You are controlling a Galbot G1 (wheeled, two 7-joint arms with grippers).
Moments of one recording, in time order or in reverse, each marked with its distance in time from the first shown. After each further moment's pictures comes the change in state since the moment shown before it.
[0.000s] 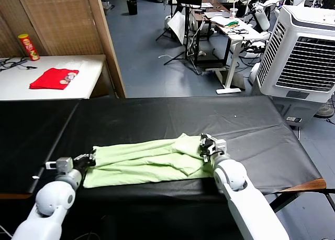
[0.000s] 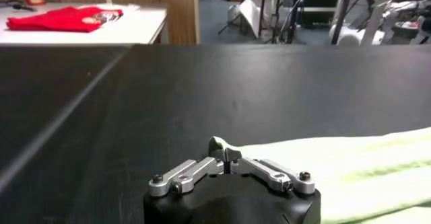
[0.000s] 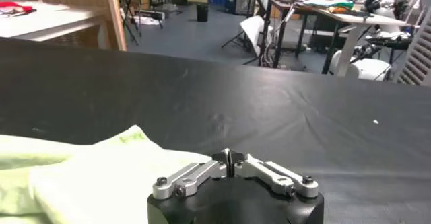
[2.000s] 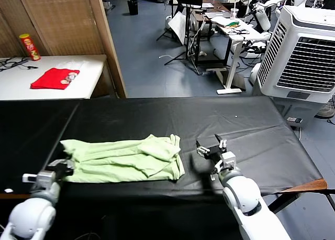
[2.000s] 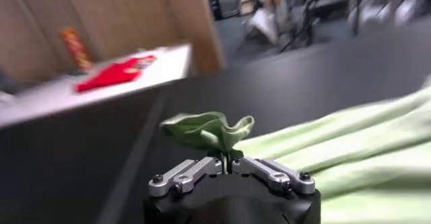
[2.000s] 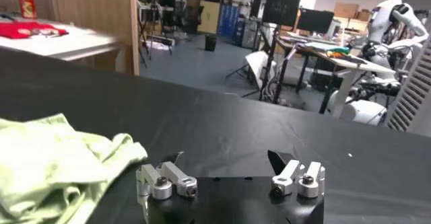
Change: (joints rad) left arm 0.185 -0.007 -0.042 -0.233 0.111 -0.019 -0.045; right arm -0.182 -0.011 0.060 0.208 -0.150 0.051 -0.037
